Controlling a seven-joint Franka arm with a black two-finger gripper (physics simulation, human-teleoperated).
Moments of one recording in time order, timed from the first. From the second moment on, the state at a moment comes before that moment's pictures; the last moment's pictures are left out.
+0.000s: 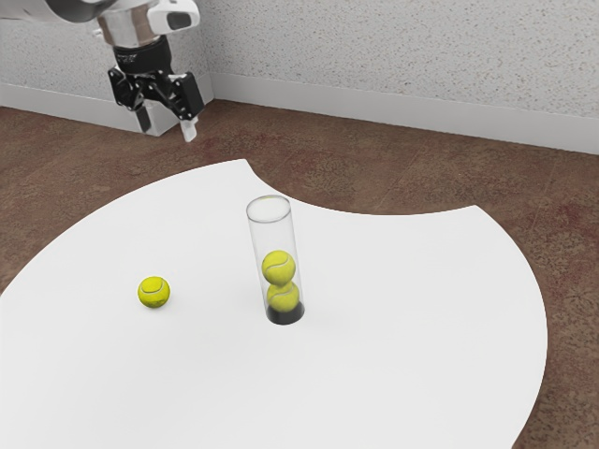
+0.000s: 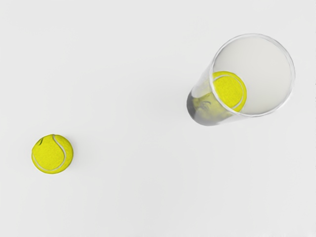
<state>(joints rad) 0.03 -0.02 -0.05 -1.50 0.01 1.54 -0.02</state>
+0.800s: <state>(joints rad) 0.19 -0.24 -0.04 -2.28 0.00 2.02 -0.03</state>
